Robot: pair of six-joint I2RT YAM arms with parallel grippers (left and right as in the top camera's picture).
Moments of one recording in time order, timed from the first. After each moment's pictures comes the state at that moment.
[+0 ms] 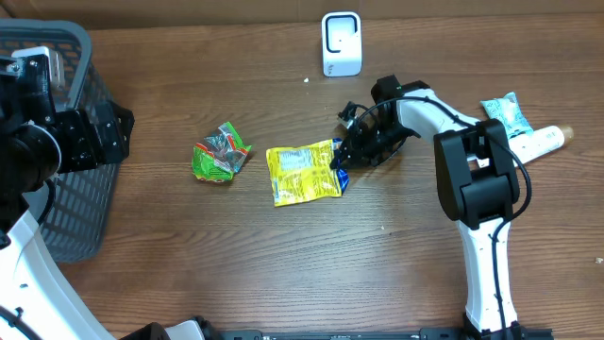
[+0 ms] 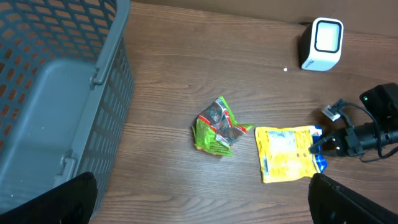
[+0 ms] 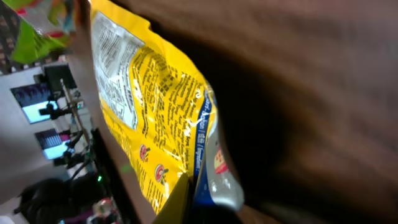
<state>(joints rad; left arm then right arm) 0.43 1.46 2.22 -1.63 0.31 0.18 0.28 2.44 1.76 -1.05 -0.91 -0.13</state>
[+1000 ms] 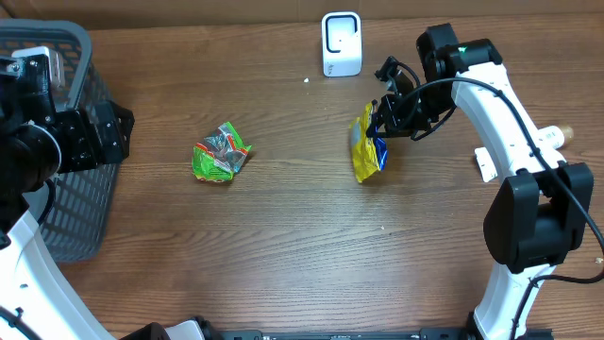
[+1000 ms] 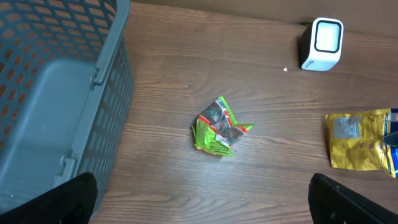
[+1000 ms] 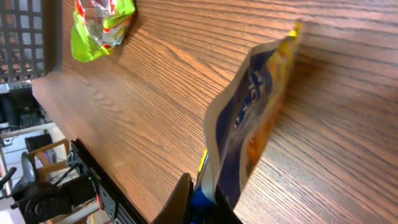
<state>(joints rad) 0.43 1.46 2.22 -1.63 0.31 0.18 0.20 2.04 1.81 -1.27 -0.68 -0.11</state>
